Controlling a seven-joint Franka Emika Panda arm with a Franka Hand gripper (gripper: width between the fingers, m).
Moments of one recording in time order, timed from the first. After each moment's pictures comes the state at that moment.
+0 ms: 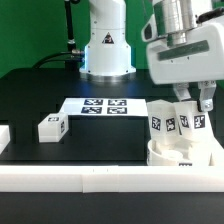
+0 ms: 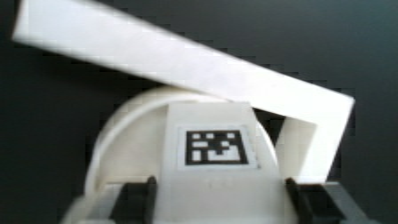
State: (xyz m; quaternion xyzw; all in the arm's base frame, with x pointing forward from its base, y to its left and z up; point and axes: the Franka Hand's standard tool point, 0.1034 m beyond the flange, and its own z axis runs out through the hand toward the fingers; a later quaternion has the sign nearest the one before) arm 0.590 0.119 0.086 -0.76 0.63 -0.06 0.15
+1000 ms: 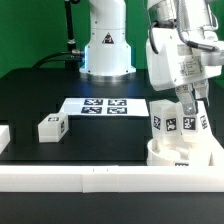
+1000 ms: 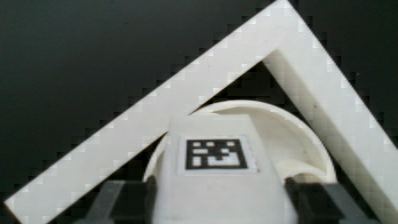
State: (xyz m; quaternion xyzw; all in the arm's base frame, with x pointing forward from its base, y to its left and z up) arm 0.594 0.113 0.087 -0.45 0.87 0.02 0.19
